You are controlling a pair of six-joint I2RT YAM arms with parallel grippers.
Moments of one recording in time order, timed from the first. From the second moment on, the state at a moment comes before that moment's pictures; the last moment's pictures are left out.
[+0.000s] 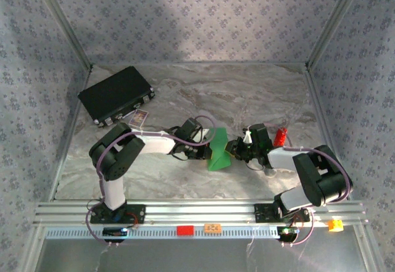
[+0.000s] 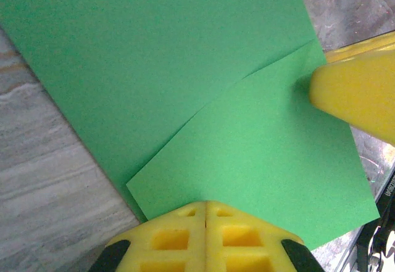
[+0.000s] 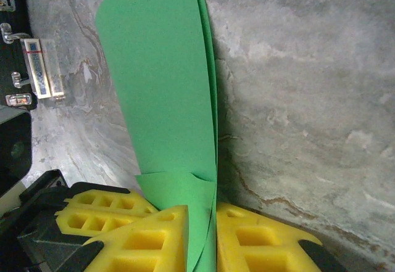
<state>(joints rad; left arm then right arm) -0.83 1.85 0.93 -0.04 0.48 -0.68 0.36 1.45 0.39 0.25 -0.54 0.94</state>
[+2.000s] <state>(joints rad) -0.81 0.88 0.59 -0.23 -0.28 -0.73 0.84 1.44 1.07 -0.97 0.62 0.68</state>
